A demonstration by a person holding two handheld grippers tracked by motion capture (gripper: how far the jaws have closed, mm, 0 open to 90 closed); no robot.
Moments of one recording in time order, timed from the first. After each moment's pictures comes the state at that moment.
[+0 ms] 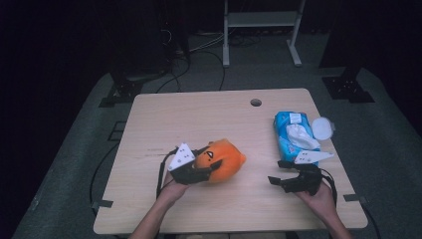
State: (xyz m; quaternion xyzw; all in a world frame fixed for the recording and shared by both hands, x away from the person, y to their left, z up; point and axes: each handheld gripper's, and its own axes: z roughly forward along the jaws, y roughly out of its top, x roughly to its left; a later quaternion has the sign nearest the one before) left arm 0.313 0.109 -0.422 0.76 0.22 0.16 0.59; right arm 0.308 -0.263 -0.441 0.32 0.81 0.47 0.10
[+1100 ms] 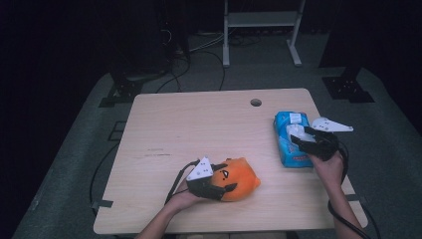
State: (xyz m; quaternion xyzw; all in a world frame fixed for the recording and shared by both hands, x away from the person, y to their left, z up) left arm 0.308 0.084 -0.456 0.81 0.16 0.09 0.56; right arm 0.387 -0.319 -0.426 0.43 0.75 0.43 0.27
